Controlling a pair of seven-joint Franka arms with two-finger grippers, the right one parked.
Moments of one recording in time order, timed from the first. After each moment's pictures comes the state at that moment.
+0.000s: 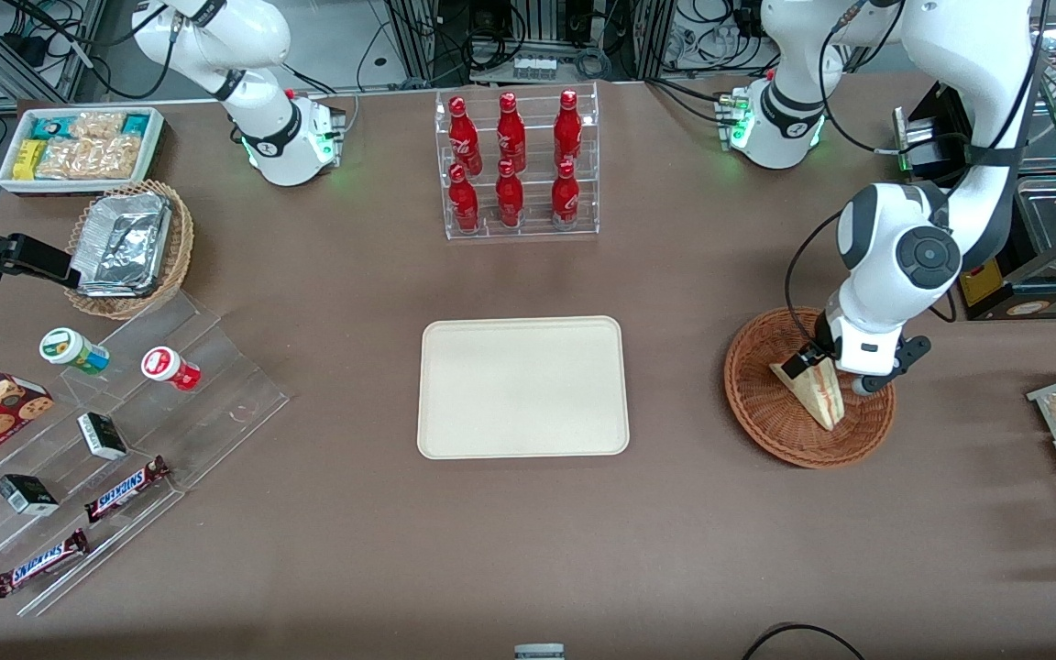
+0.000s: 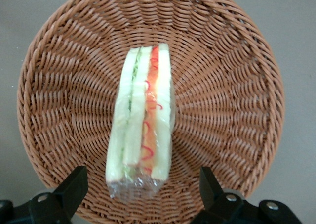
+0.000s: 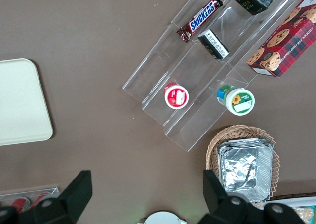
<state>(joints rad) -0.11 0.19 -0.01 -2.25 0.04 2.44 -0.76</state>
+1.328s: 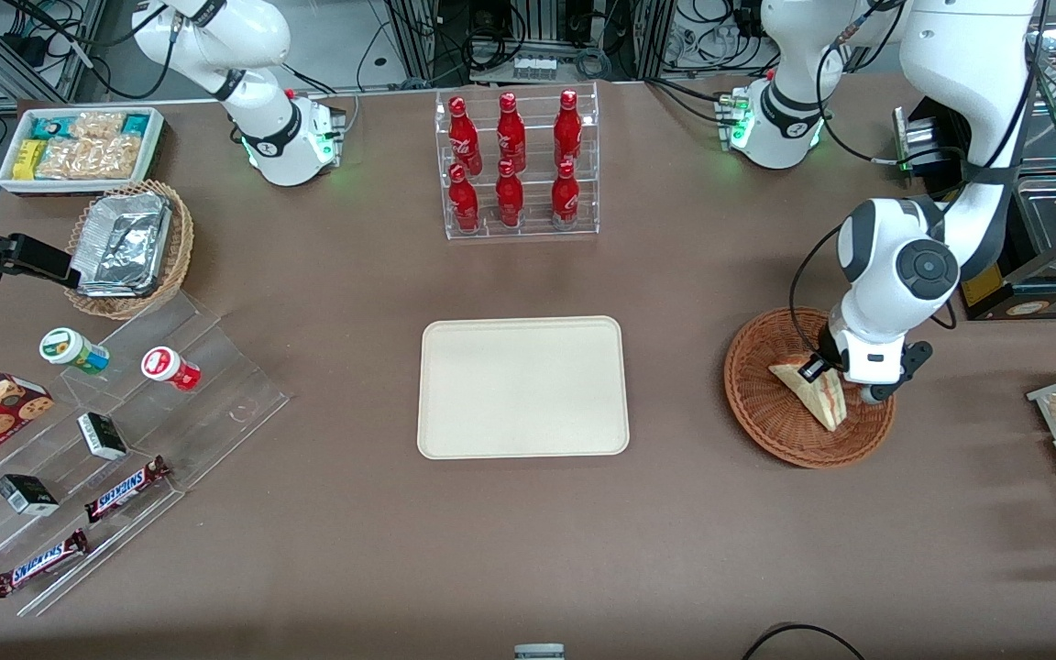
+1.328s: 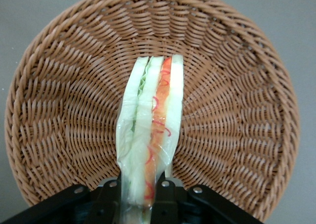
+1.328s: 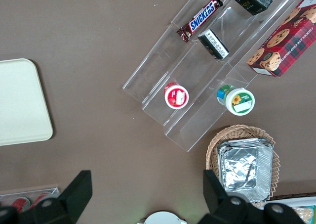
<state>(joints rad) -0.12 0.22 0.01 -2.25 0.04 2.50 -0.82</state>
